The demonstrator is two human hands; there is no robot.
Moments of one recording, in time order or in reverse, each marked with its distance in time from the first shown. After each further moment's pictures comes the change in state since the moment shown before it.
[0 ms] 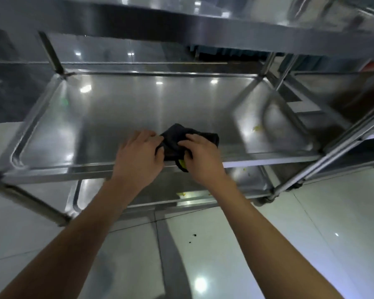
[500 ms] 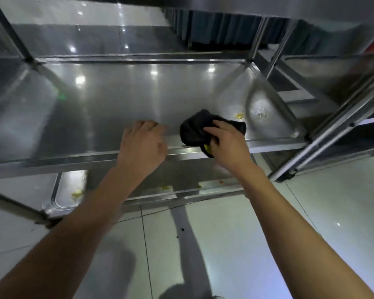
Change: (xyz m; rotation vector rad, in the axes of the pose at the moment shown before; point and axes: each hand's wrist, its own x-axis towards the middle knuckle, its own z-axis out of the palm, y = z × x) left_hand 0.024 0.069 0.043 0.062 -0.013 0.067; right_hand -0.019 0.115 -0.057 -0.078 0.049 0.105
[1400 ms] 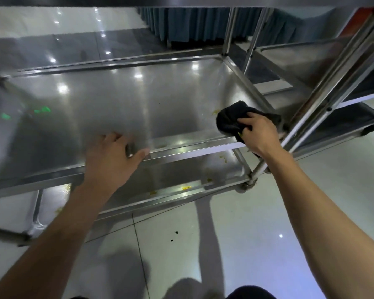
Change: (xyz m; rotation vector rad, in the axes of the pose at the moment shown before) left_hand -0.003 -0.005 0.005 0.019 -0.046 -0.082; right_hand 0.003 0.121 -0.053 -0.050 0.007 0.359
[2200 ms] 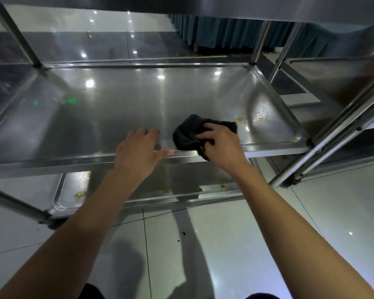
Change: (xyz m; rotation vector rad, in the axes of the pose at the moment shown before) left_hand 0.000 0.007 -0.011 0.004 -0.152 -0.050; right_hand -0.035 -0.120 0.050 0.107 -0.107 -0.376
